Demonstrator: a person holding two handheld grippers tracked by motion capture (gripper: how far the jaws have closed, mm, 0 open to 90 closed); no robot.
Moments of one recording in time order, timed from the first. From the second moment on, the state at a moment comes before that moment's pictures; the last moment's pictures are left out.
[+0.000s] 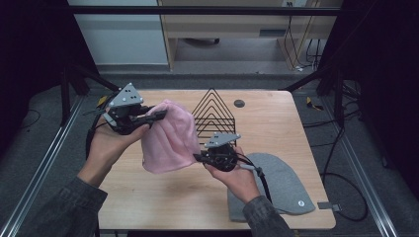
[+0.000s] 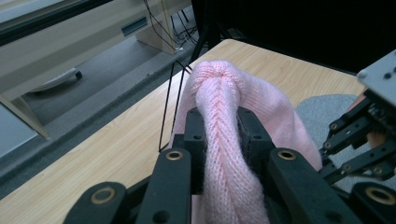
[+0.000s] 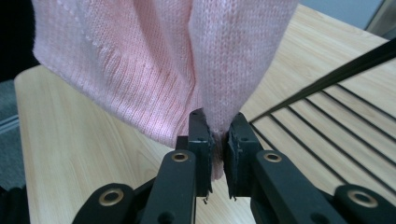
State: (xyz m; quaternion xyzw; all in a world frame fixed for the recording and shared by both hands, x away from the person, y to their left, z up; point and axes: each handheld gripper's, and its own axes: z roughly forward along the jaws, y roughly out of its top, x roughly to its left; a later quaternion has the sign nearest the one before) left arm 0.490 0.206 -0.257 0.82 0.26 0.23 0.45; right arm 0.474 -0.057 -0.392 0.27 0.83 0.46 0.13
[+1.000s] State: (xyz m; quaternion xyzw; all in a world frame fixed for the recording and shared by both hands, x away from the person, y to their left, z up) left arm 0.527 0.213 -0.215 0.76 0.29 0.23 0.53; right arm 0.519 -0.079 -0.314 0.25 0.85 0.44 0.17
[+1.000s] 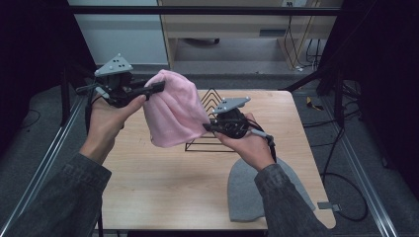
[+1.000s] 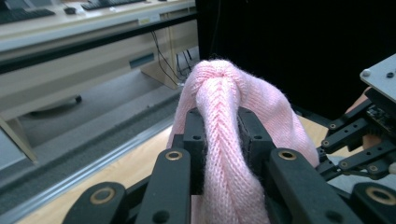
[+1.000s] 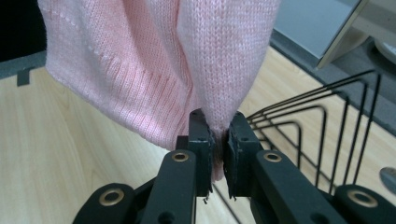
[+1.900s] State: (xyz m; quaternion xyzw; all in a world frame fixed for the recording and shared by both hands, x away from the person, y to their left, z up) left arm 0.591 0.188 -0.219 0.74 0.29 0.25 0.56; right arm 0.585 -0.103 -0.311 0.31 0.81 0.46 0.20
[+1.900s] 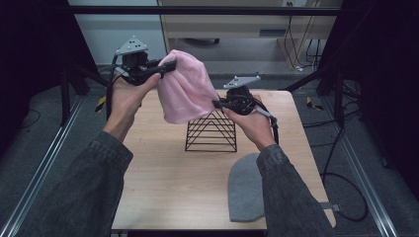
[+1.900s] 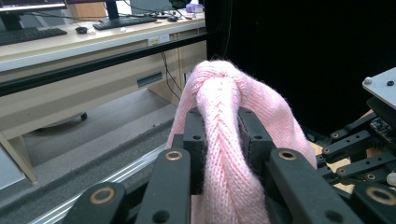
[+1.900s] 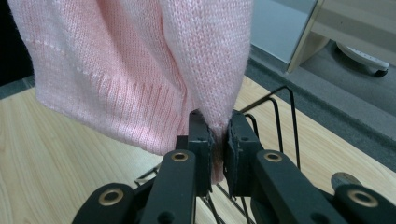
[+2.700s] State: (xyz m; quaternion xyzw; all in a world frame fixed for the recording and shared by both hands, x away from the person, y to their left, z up) left arm 0.608 0.170 -0.240 0.74 0.28 0.23 0.56; right arm 0.582 -0.112 -0.333 0.31 0.81 0.45 0.22
